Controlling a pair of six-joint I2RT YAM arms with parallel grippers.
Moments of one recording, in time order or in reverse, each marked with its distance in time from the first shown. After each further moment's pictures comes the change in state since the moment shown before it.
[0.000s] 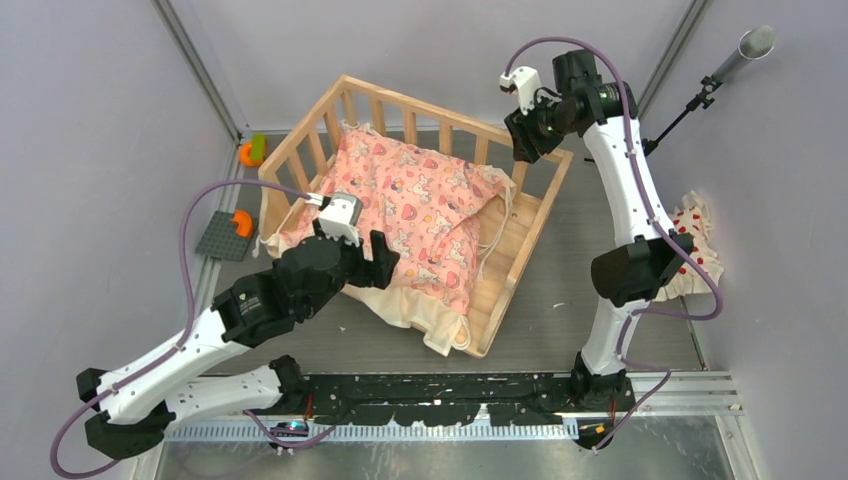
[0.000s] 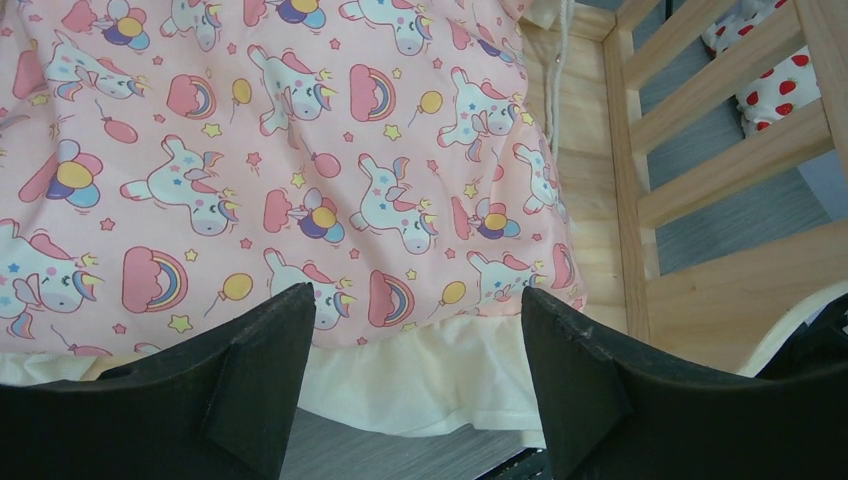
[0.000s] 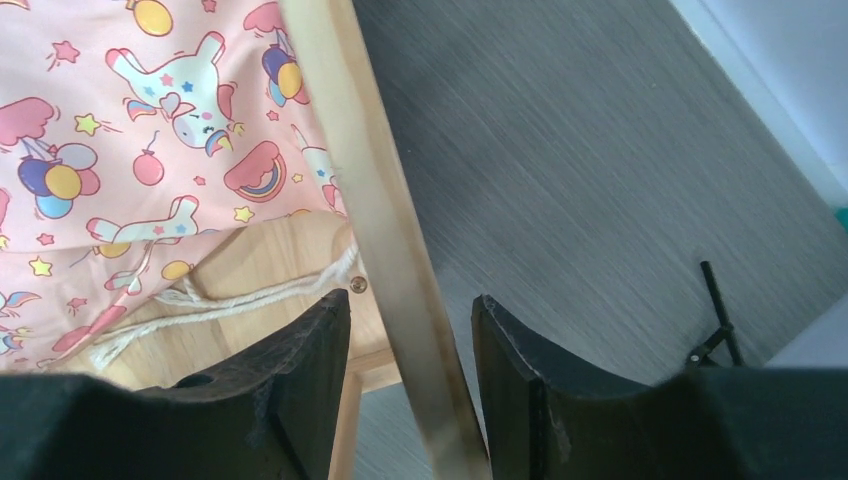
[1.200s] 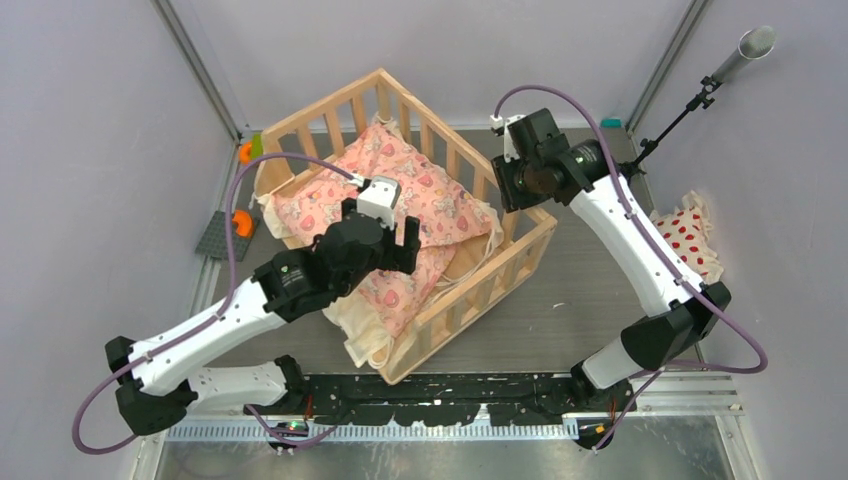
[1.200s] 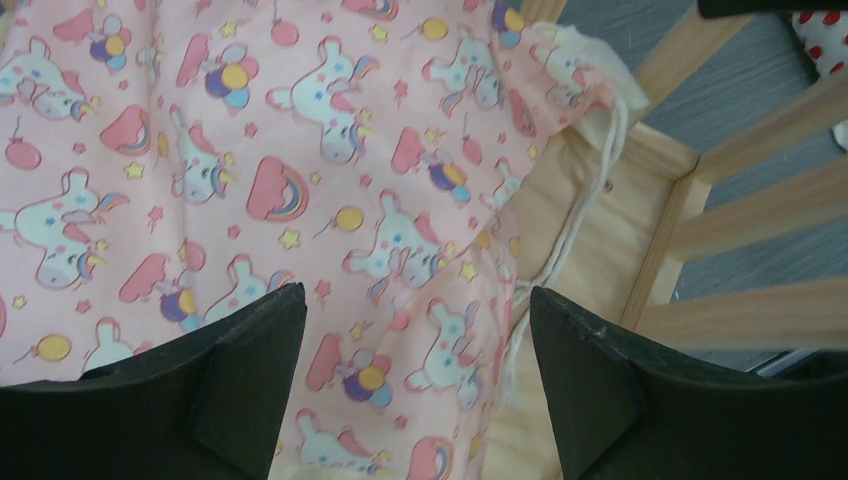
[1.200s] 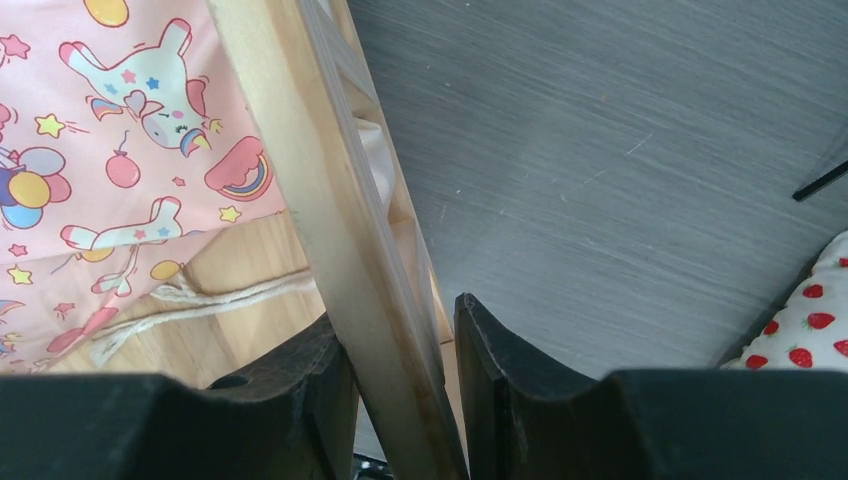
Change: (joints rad) left arm 0.002 0.194 0.100 0.007 -0.033 0.068; right arm 0.271 -0.364 -0.491 0.089 0.417 0.587
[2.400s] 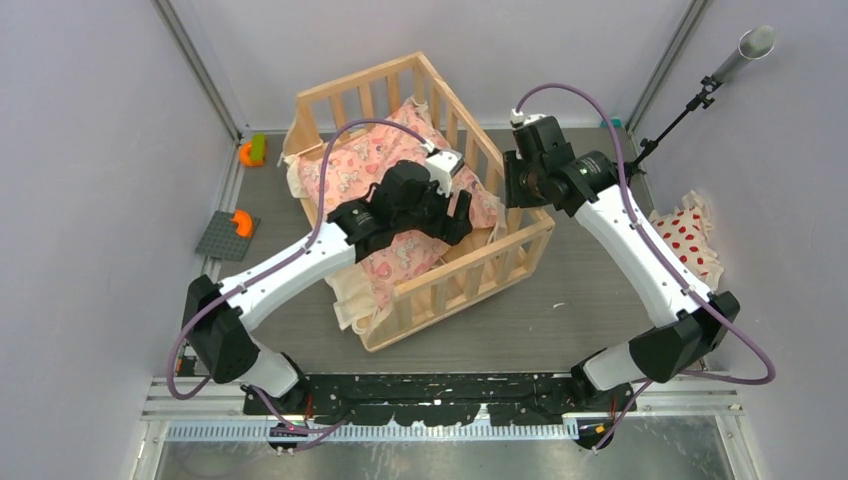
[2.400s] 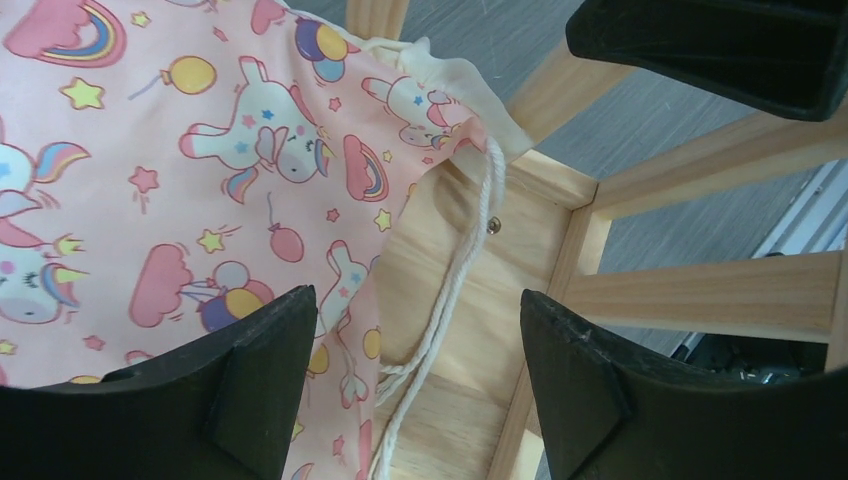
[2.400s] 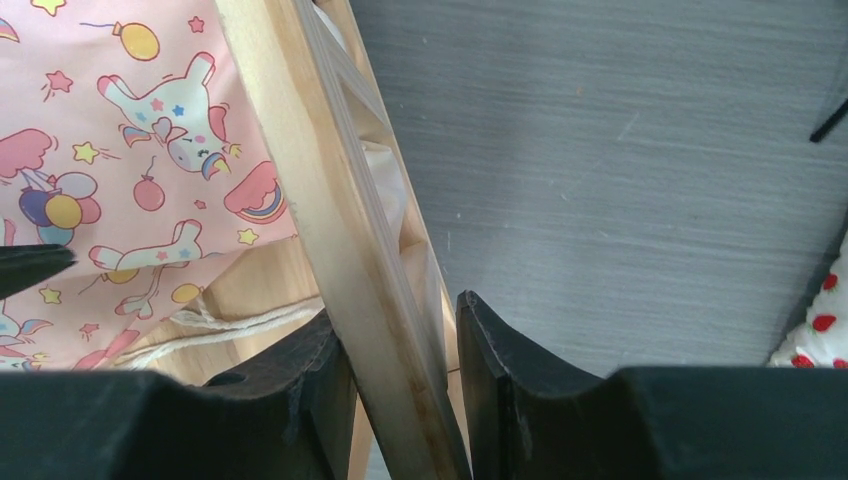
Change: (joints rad) left arm 0.190 0.456 0.215 0.222 0.548 0.135; right arm 0.018 -0.094 -0.132 0.104 0.151 0.235
